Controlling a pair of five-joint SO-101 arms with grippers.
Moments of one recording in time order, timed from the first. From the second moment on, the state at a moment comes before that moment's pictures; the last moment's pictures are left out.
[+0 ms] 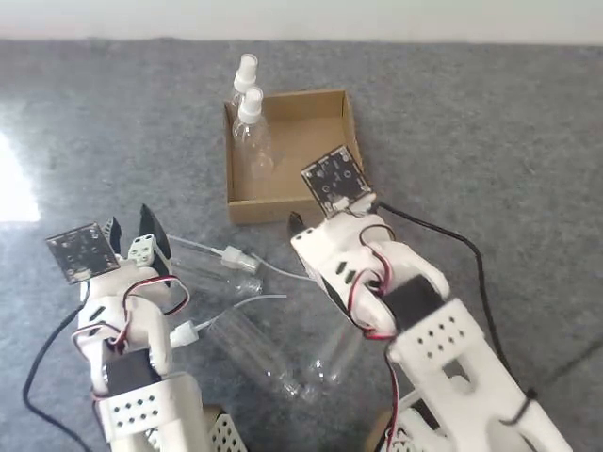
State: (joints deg) left arm -23.7 -89.3 90.7 34.0 10.6; right arm -36.8 -48.4 49.5 42.4 2.2
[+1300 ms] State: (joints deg) left arm -23.7 -89.3 90.7 34.0 10.6; right arm -43.2 -41.2 27.7 86.6 -29.3
